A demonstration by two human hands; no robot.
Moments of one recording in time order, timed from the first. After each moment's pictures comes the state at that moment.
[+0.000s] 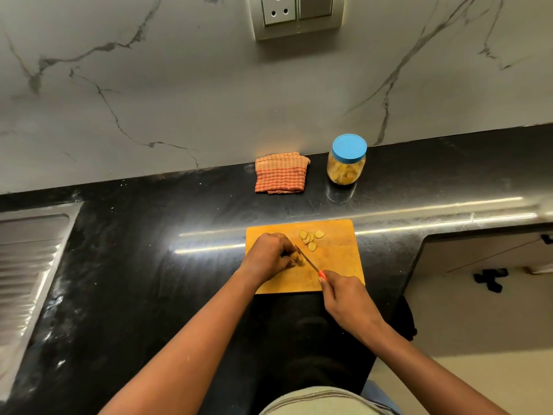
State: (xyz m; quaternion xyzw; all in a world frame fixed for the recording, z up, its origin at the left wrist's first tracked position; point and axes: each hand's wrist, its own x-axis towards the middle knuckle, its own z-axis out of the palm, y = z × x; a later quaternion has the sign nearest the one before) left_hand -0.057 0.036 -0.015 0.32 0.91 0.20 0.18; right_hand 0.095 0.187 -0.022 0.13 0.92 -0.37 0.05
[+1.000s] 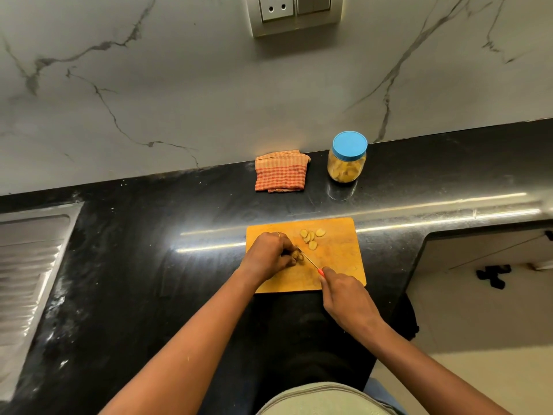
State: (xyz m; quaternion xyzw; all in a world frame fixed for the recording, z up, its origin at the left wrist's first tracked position) left_hand -0.059 0.035 -0.018 0.34 0.90 0.20 0.17; right_hand 0.093 0.183 -0.026 0.11 0.95 -0.28 0.06
